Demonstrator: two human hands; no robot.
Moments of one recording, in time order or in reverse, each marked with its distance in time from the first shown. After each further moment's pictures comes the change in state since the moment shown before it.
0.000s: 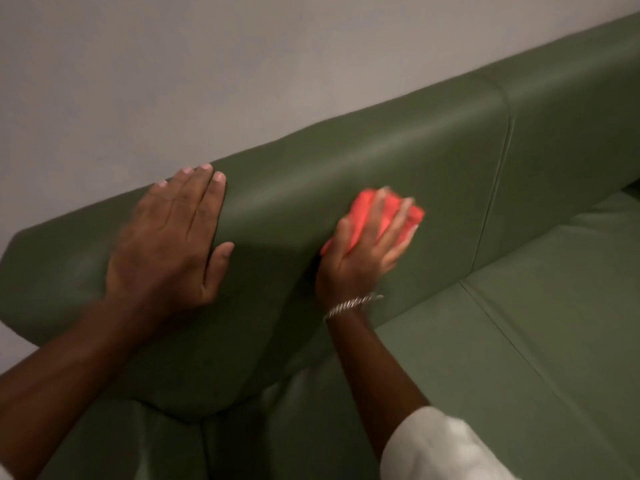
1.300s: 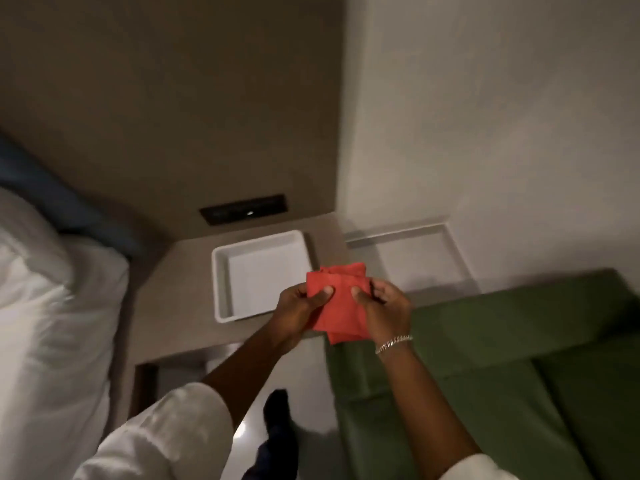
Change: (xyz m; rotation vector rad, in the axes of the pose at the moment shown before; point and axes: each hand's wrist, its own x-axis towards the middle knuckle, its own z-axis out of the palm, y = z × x) left_hand -0.540 0.266 -0.286 -1.333 1.235 -2.372; right_hand -0.402 -0.177 -0.367 0.153 -2.222 -0.208
